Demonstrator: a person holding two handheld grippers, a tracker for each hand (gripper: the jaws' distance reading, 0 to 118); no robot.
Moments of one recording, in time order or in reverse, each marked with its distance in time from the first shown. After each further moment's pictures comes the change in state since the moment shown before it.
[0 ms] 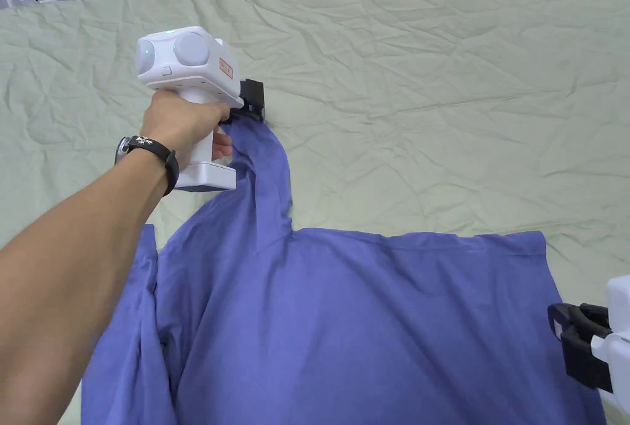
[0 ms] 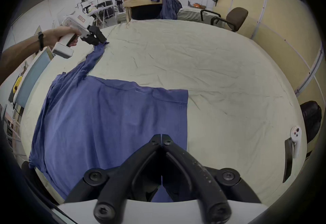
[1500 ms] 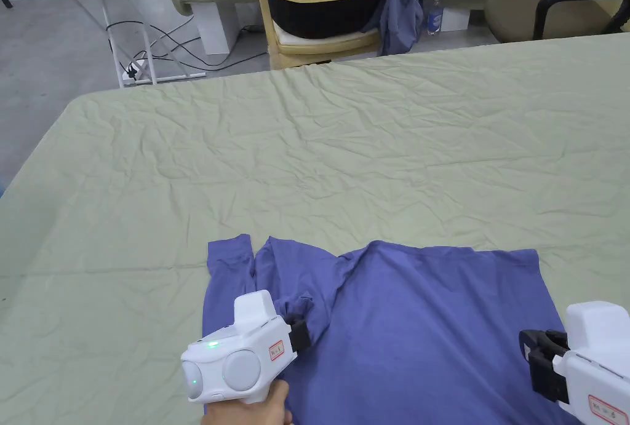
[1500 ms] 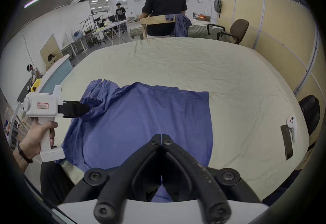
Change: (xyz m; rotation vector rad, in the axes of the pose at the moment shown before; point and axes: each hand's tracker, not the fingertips) left arm -0.034 -0.373 0.215 0.211 -0.040 0.208; right arm -0.082 -0.049 0.126 0.125 0.081 0.002
